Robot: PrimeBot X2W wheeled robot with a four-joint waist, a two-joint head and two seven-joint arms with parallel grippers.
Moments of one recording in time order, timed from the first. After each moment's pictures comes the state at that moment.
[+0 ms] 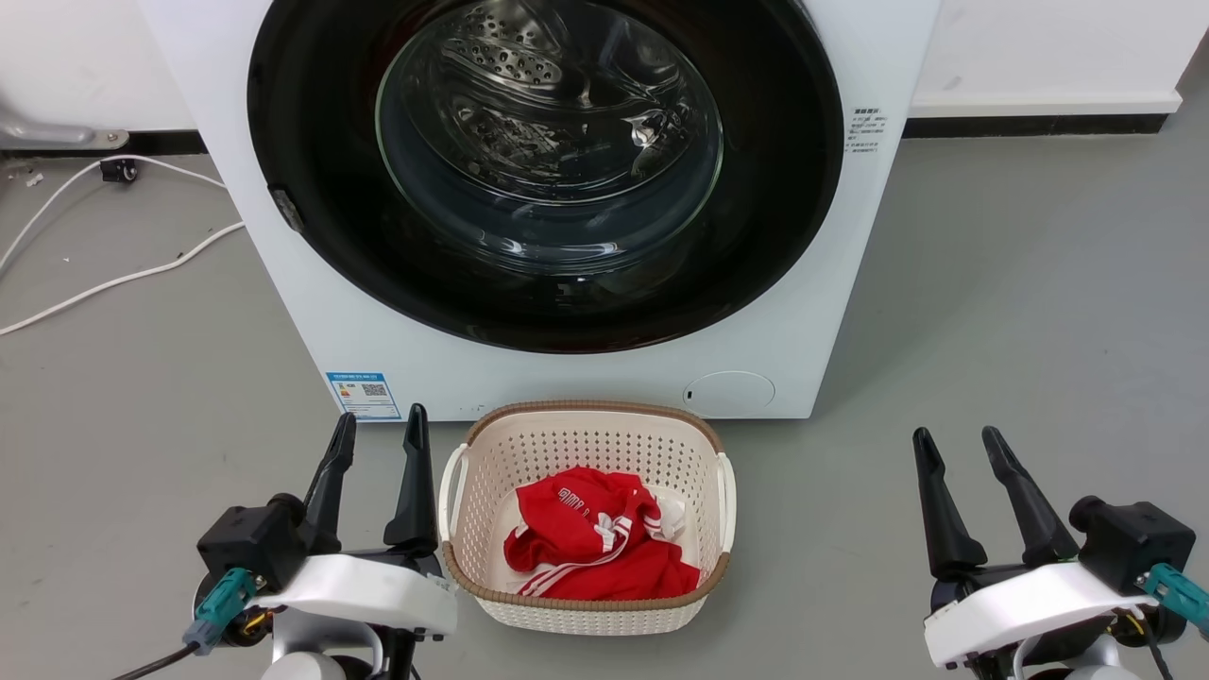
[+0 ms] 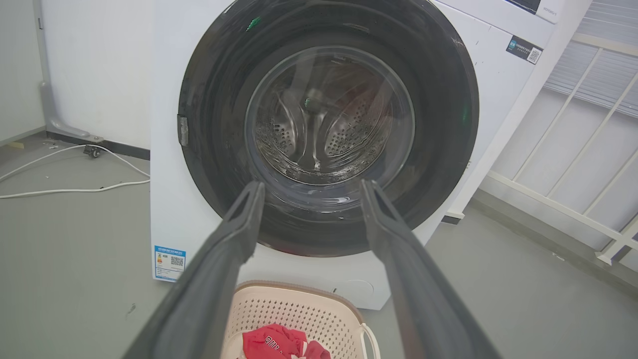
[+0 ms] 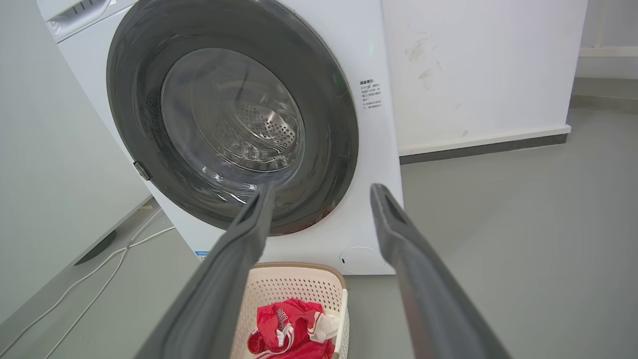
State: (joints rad) left arm -0.06 0.05 -0.06 0.07 -0.37 -0.06 -0.18; right arm 0.00 -0.05 0.03 0.04 0.30 0.13 -0.11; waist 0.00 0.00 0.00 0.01
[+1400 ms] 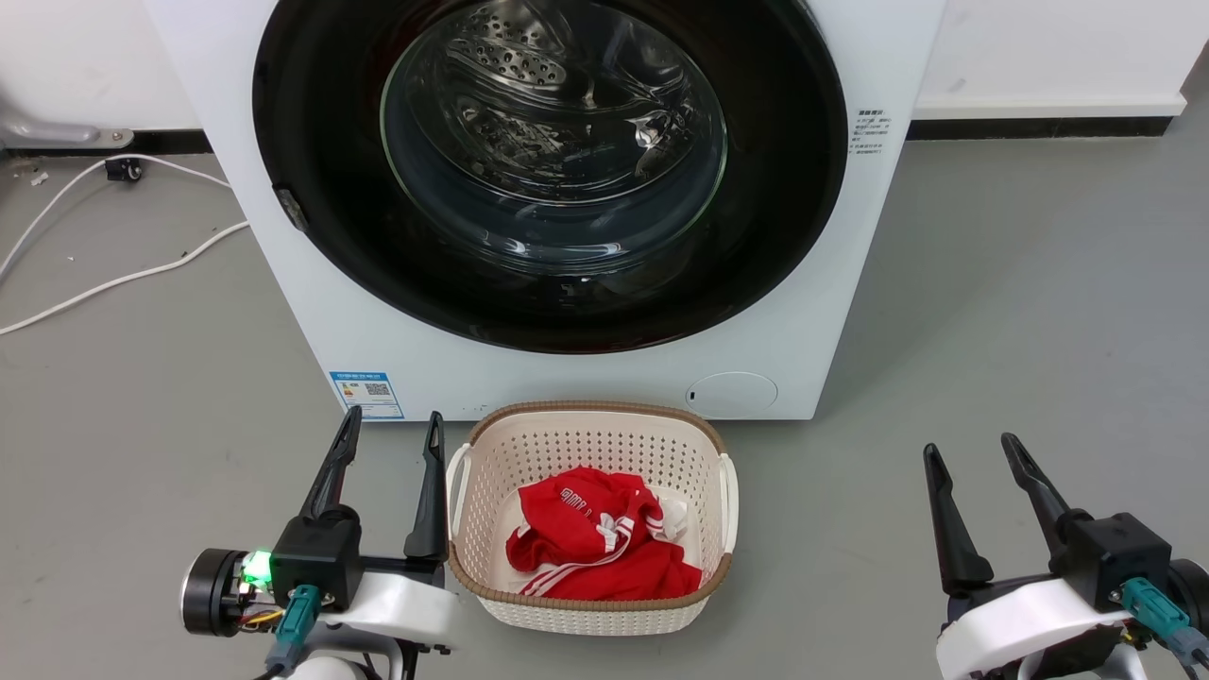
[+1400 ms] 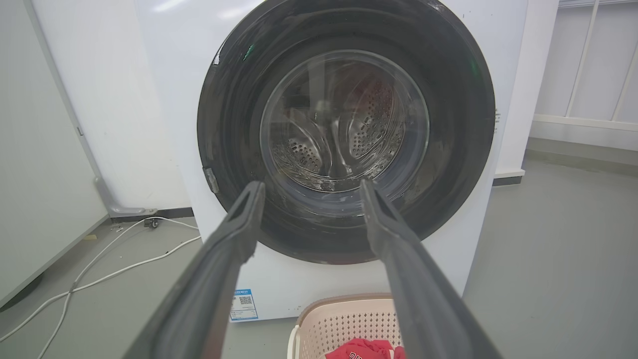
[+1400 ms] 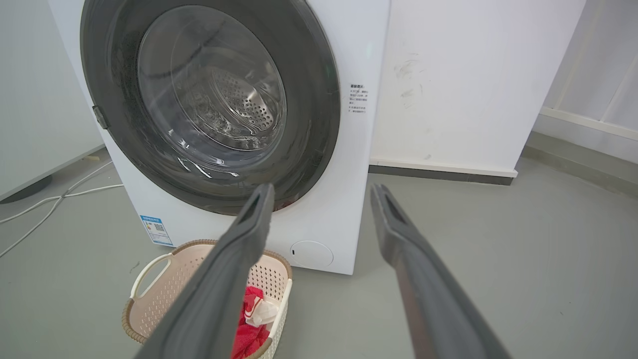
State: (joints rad) left arm -0.06 0.08 -0.10 0.09 -0.03 0.01 -0.26; right arm 0.03 -0.05 -0.01 0.00 0.03 0.13 -0.11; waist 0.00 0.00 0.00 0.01
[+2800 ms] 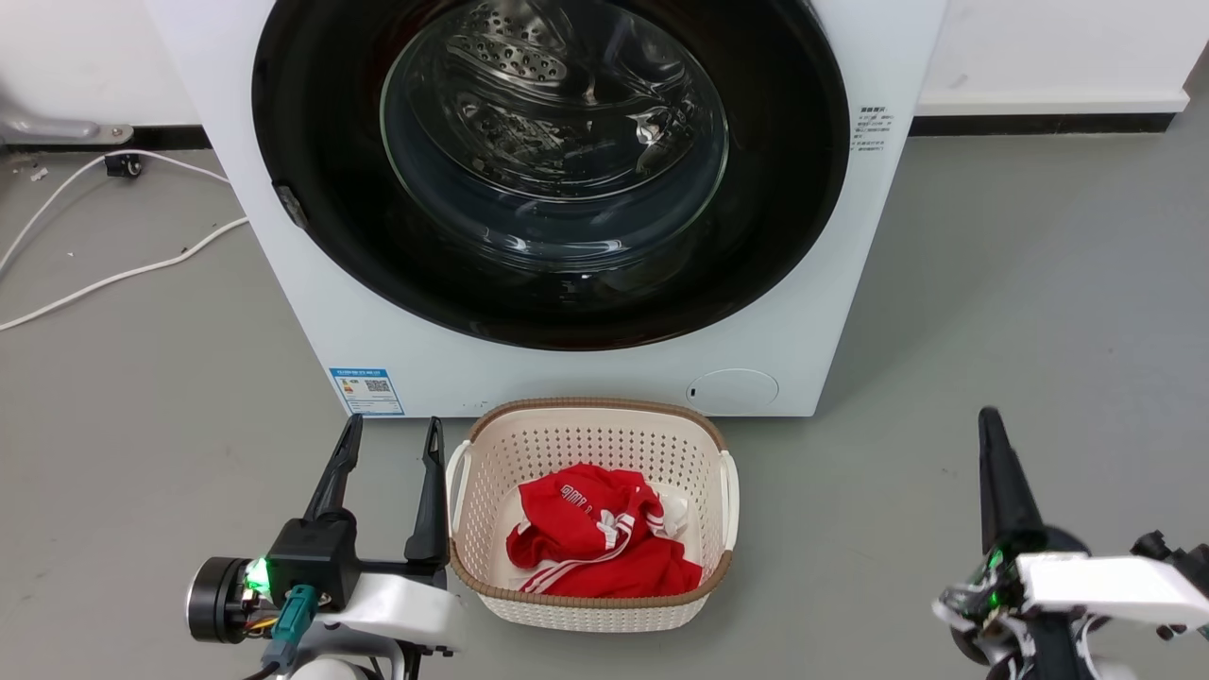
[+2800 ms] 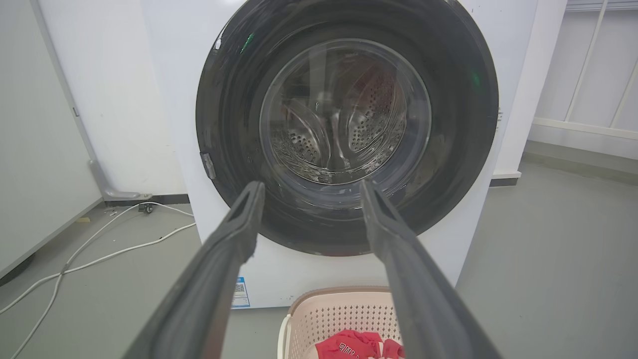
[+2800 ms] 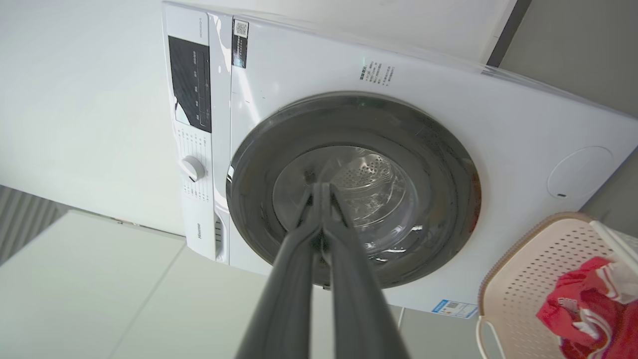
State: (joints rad) left arm -0.06 0.06 -0.08 0.11 -0.06 0.00 -0.26; right arm -0.02 -0.05 0.08 0.07 1.37 0.13 -0.19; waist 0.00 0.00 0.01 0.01
